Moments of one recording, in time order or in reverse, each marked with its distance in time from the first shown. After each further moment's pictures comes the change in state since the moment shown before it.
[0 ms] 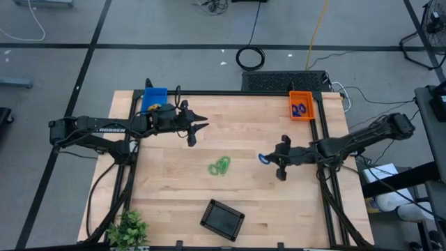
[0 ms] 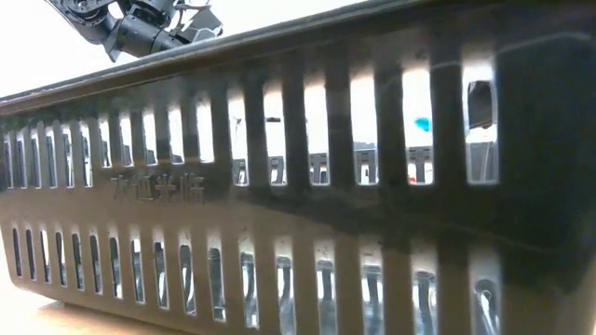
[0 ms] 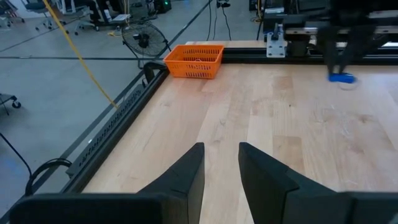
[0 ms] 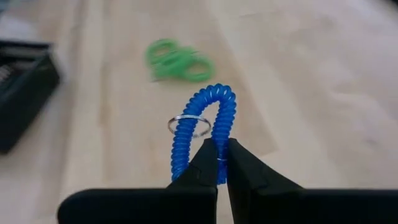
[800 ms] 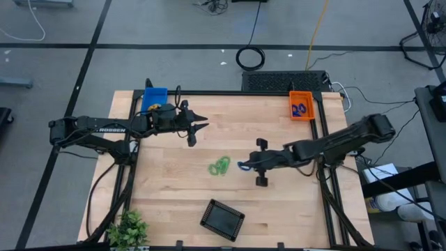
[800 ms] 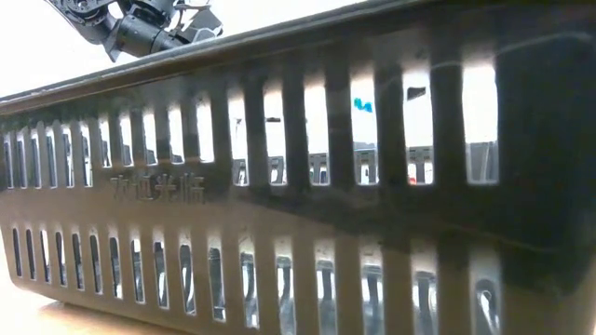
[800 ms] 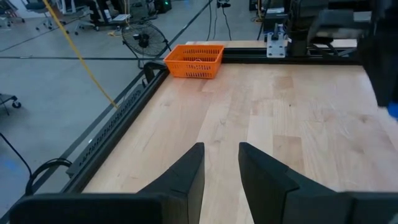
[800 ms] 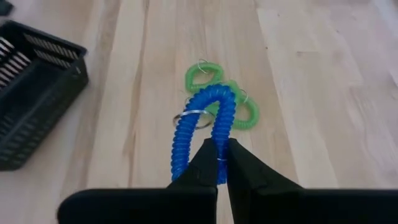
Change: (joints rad) left arm 0.000 0.000 0.000 0.000 0.000 0.000; right arm -0.021 0.436 0.413 -0.068 -0.099 -0.216
